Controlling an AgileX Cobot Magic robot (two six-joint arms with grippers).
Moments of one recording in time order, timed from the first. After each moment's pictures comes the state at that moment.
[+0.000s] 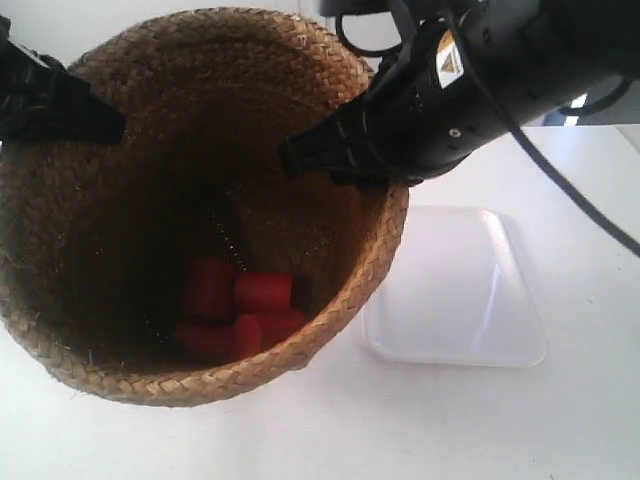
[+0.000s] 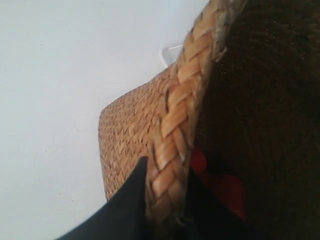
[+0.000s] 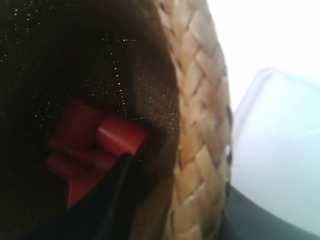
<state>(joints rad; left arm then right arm) -0.16 1.14 -1.11 -0.58 0.83 0.46 0.62 1.36 -1.27 -0.14 0.80 0.31</state>
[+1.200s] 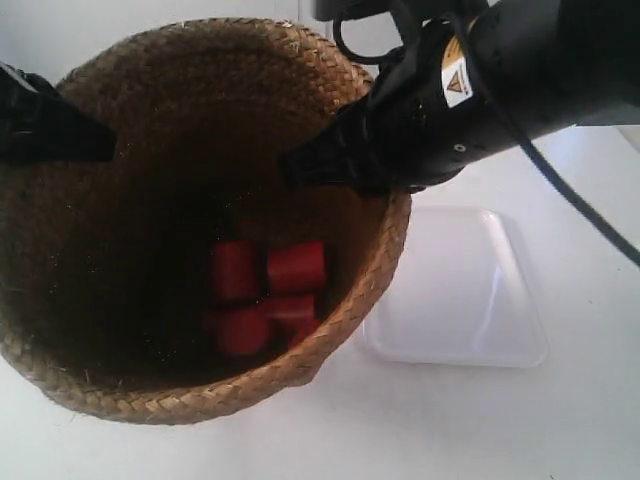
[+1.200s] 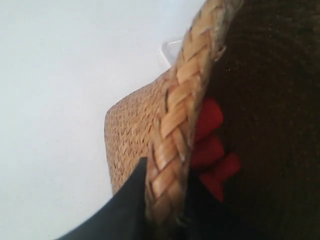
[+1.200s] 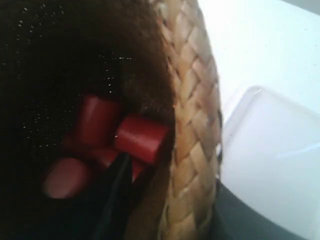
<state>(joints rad) -0.16 1.09 -1.04 -0.59 0.80 0.48 0.67 1.31 -1.20 -0.27 0.74 0.40</state>
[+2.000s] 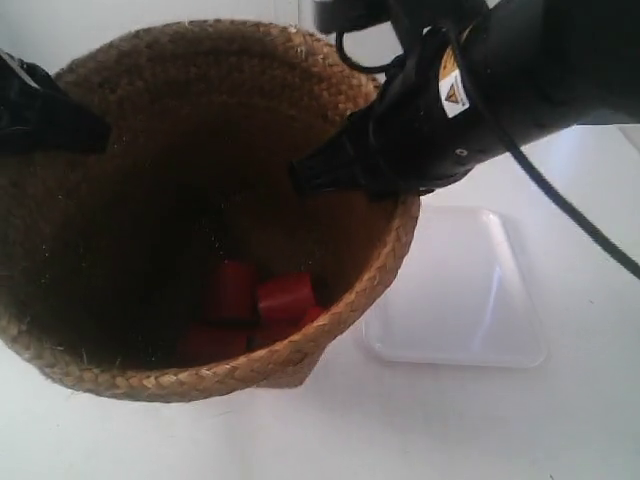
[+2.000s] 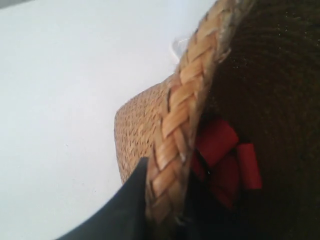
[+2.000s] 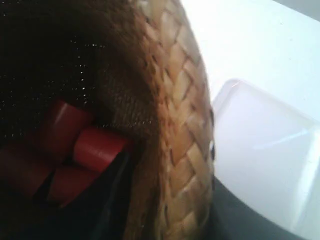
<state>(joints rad) -0.16 1.11 -1.09 -0.50 0.83 0.47 0.68 1.33 -1.21 -0.36 0.78 0.45</state>
